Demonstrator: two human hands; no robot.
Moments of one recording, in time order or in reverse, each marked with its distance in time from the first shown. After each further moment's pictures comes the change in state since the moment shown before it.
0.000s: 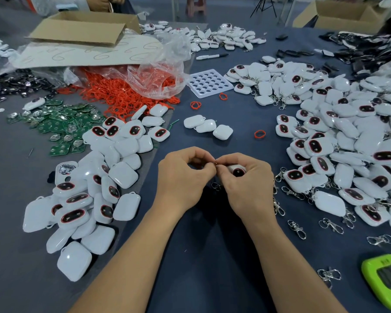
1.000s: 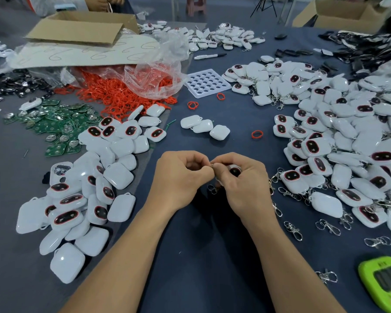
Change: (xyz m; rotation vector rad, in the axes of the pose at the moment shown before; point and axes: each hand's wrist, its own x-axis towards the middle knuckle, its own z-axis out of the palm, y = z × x) left_hand 0.001 0.007 -0.004 -0.070 -0.137 -0.127; right_hand 0.004 0.003 -0.006 0.047 -0.119 0.006
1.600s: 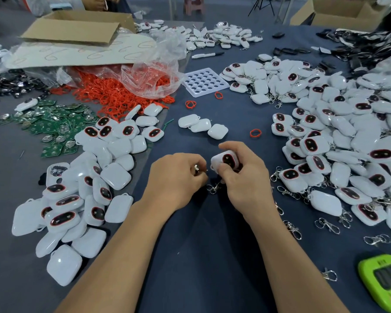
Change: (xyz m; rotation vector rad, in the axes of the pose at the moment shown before) left_hand 0.012 -0.007 -0.004 0.675 -0.043 0.106; right_hand 0.009 0.009 -0.005 -0.080 0.039 0.062
